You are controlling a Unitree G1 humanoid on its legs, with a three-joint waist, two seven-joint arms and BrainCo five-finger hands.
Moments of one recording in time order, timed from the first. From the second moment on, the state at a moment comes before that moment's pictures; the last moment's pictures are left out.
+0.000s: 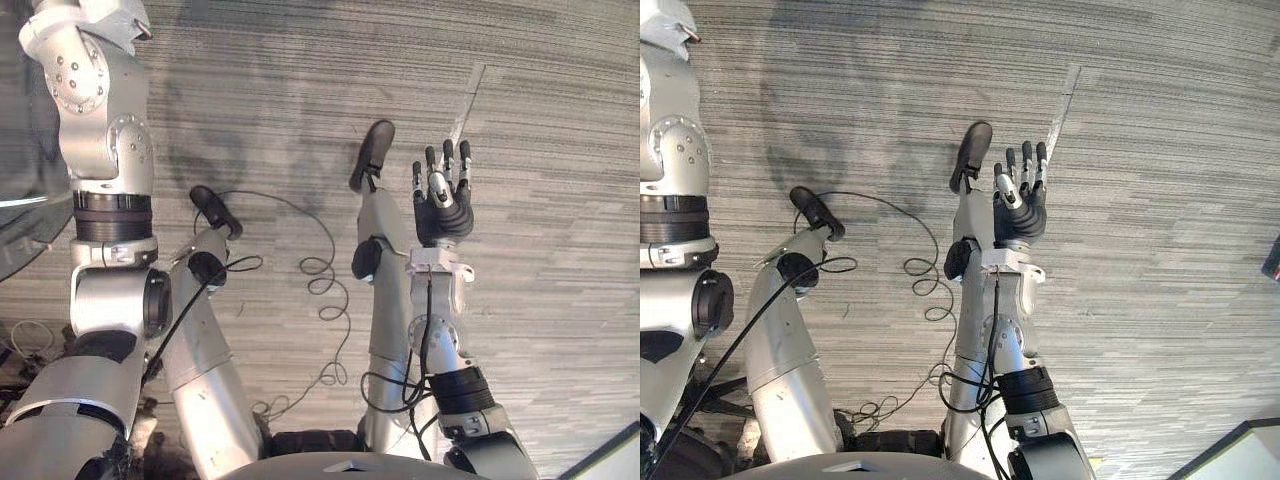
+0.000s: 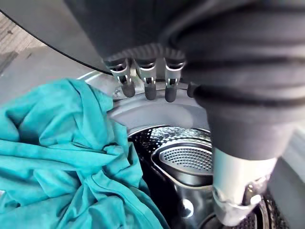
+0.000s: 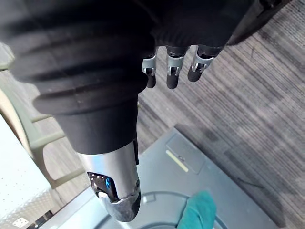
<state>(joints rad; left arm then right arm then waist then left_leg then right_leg) -1.09 0.41 0.14 0.18 -0.47 -0.17 0.43 -0.25 -0.13 0.12 -0.06 0.94 -0.42 -0.12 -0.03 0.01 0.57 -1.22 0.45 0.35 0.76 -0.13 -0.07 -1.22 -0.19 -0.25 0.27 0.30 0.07</state>
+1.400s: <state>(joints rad) 0.23 0.05 -0.24 0.22 -0.54 -0.23 -0.03 0.34 -0.10 0.05 0.38 0.69 -0.21 0.12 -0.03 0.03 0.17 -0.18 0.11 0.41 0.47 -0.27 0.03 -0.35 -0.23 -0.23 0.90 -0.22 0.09</state>
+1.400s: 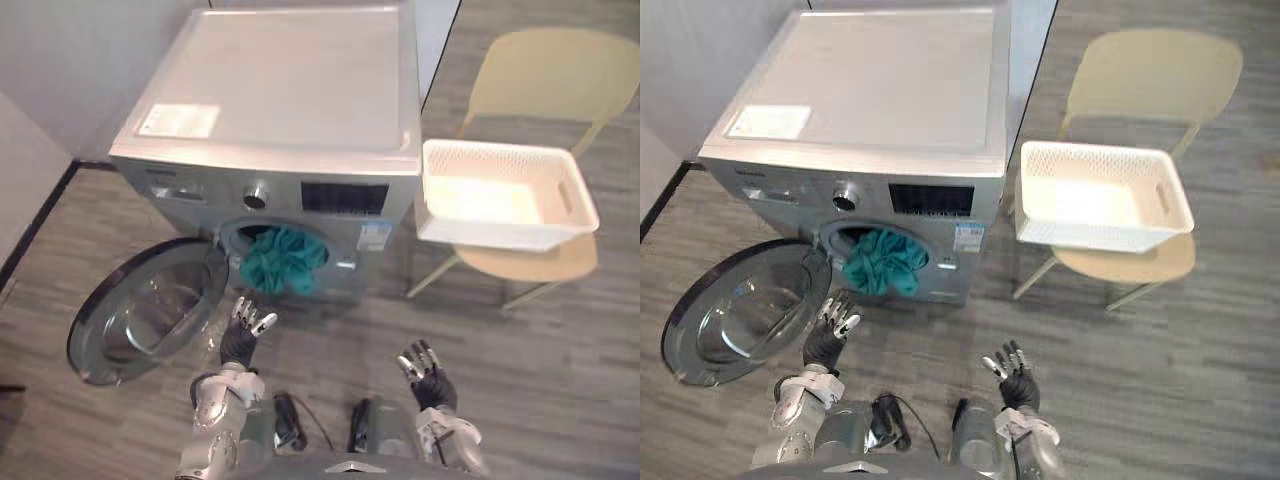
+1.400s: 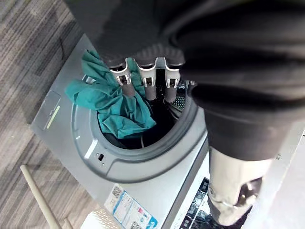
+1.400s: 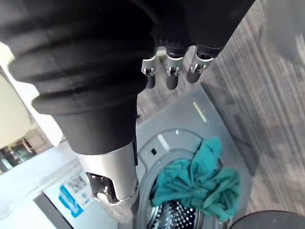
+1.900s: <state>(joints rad) 0.19 0.06 -0.28 0.30 -0.48 -0.22 -0.04 0.34 -0.18 0.03 0.61 0.52 -0.18 0.12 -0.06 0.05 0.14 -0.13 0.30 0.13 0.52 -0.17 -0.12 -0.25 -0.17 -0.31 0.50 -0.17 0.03</state>
